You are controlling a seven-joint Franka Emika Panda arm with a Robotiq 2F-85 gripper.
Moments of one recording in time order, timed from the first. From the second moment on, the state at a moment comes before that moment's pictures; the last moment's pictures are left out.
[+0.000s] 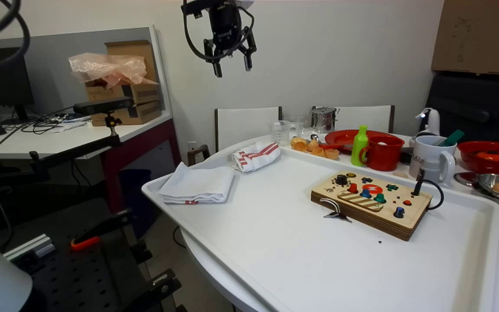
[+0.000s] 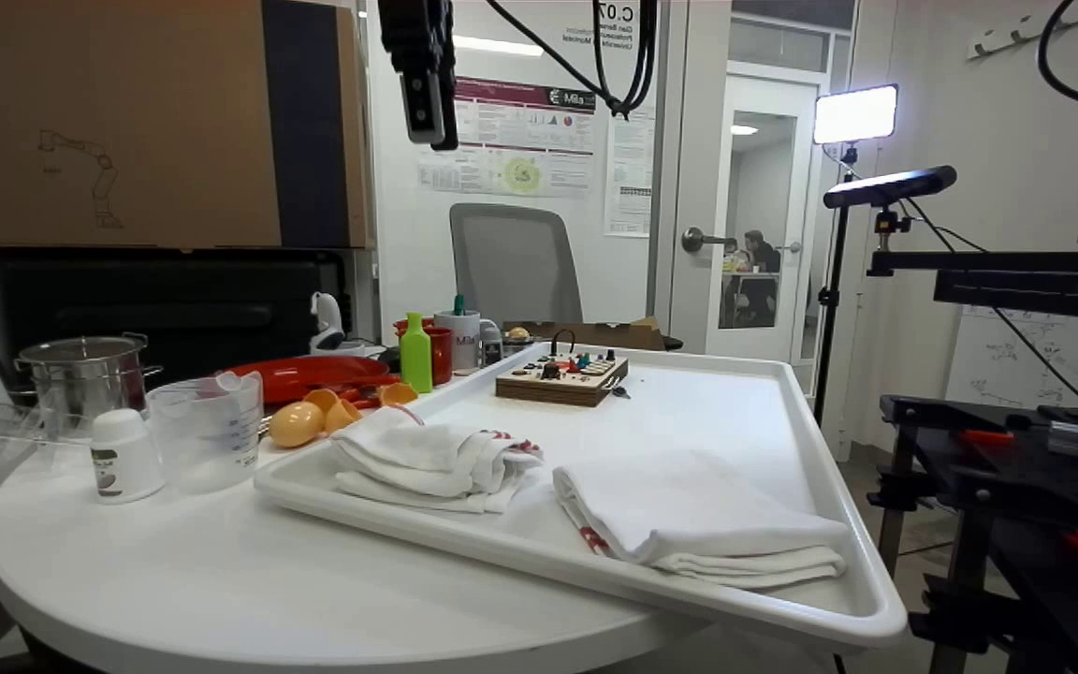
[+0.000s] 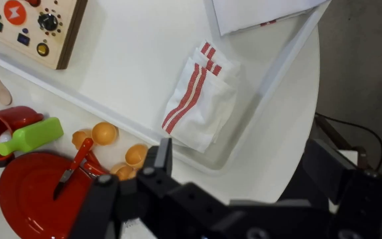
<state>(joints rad) 0.20 0.25 0.19 -1.85 -0.26 2.03 0.03</state>
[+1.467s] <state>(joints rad) 0.18 0.61 0.08 -1.74 -0.22 2.17 0.14</state>
